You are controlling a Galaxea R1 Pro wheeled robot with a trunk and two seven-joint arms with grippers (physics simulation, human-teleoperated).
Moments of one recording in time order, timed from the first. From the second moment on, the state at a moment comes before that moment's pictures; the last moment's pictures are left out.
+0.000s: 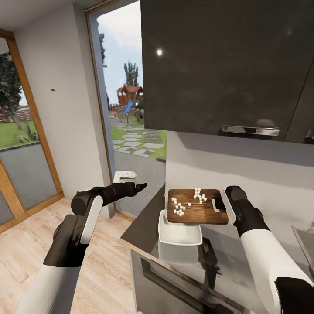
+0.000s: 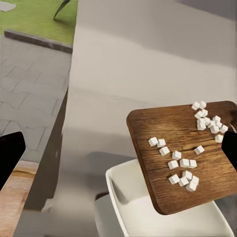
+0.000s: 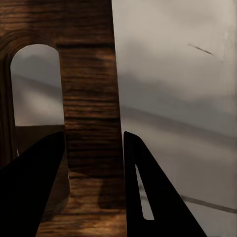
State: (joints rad) left arm -0.67 -0.06 -0.09 -1.51 0.23 0.92 -0.24; right arm -0.89 -0.06 -0.06 -0.88 -0.02 1.02 -0.24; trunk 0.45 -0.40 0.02
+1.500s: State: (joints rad) left arm -0.67 -0.06 -0.09 -1.51 0.23 0.92 -0.24; right arm -0.89 -0.06 -0.06 -0.90 0.03 0.93 -0.24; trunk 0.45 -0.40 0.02
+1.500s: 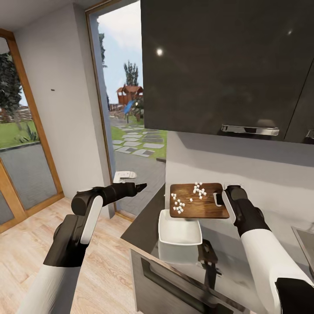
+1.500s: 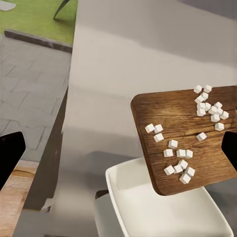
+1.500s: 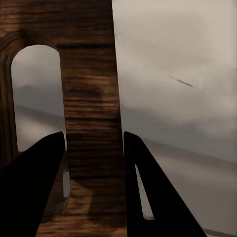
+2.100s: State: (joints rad) left arm -0.67 -0.06 -0.09 -1.51 0.23 0.92 -0.24; right arm -0.88 -0.06 -0.06 -0.90 0.03 0.93 -0.24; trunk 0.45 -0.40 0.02
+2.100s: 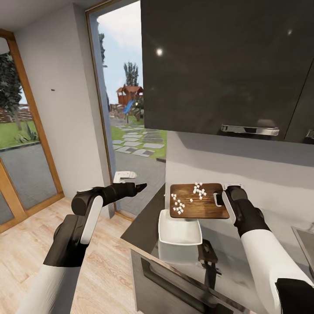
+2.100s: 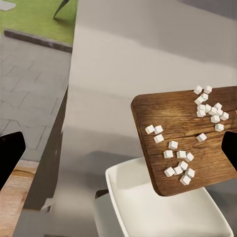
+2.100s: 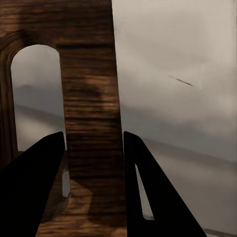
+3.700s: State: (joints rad) left arm -0.67 -0.06 -0.09 -1.51 0.23 0.92 -0.24; right arm -0.88 -0.07 -0.06 -0.90 0.14 0.93 -0.25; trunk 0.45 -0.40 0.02
